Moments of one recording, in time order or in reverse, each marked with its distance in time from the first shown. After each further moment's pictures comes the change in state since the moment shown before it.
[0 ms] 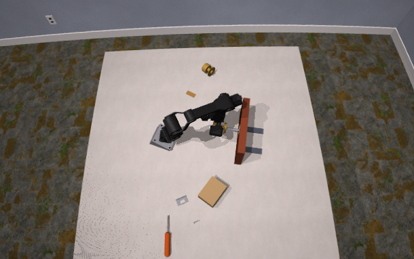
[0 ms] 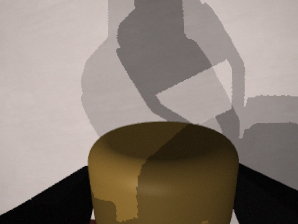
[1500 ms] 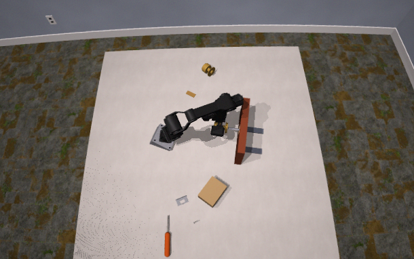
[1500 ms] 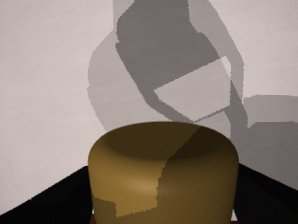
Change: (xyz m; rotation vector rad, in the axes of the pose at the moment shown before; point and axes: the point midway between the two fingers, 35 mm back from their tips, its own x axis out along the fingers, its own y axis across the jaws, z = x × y) arm 0.000 -0.001 -0.006 -0.009 0.006 -0.001
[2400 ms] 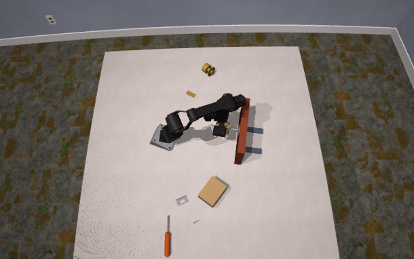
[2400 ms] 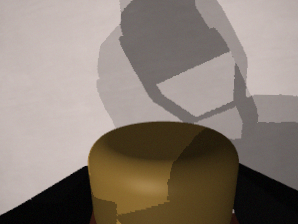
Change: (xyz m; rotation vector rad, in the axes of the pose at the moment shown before) arm -0.001 0.000 -0.010 0.000 0.001 0.001
